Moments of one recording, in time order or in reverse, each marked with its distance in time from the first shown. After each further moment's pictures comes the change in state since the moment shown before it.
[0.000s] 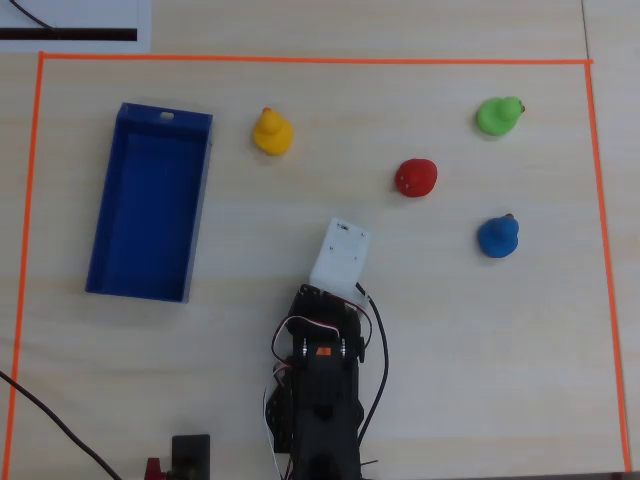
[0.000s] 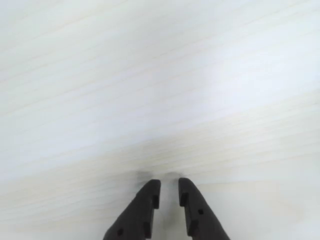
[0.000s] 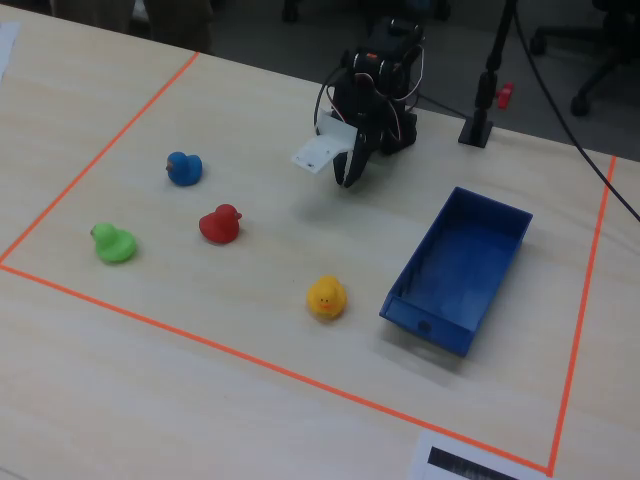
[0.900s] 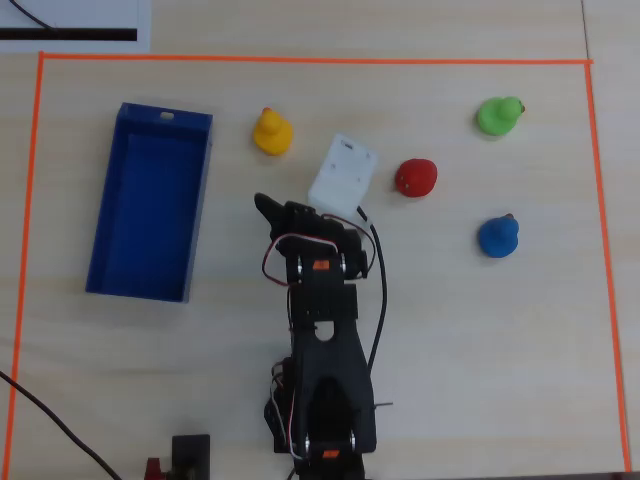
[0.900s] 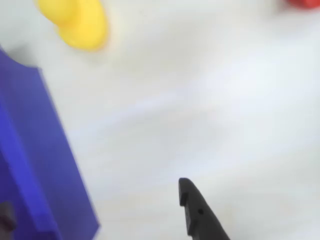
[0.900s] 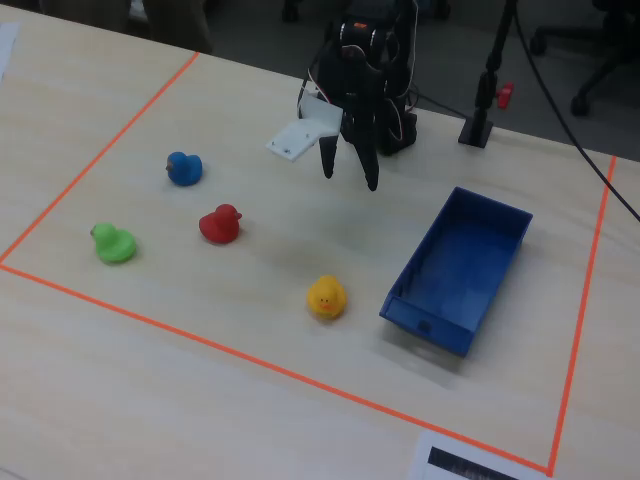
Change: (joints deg) arm -4.6 -61.3 -55.6 -8.0 8.6
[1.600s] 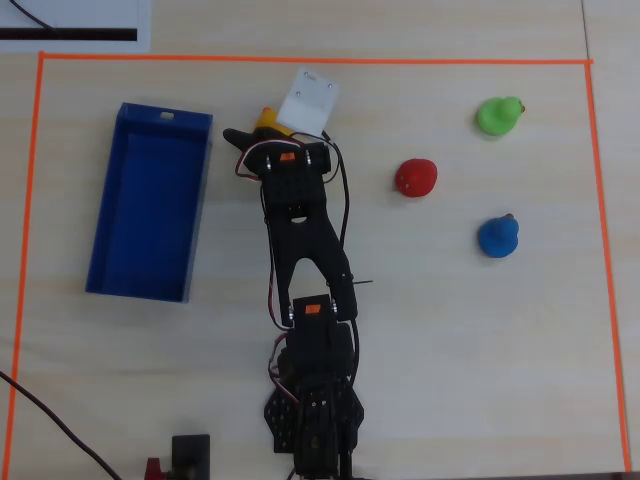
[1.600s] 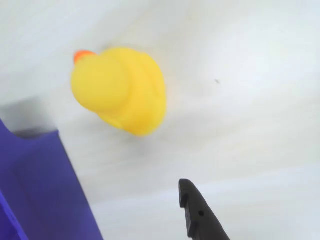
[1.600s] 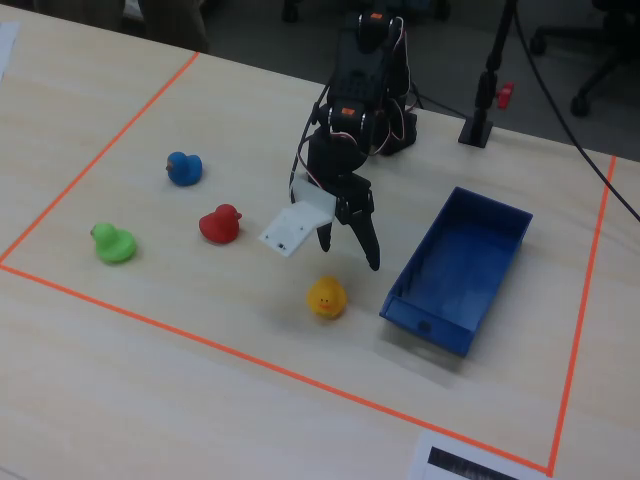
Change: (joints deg) arm -5.0 -46.9 -31.6 -9.8 2.4
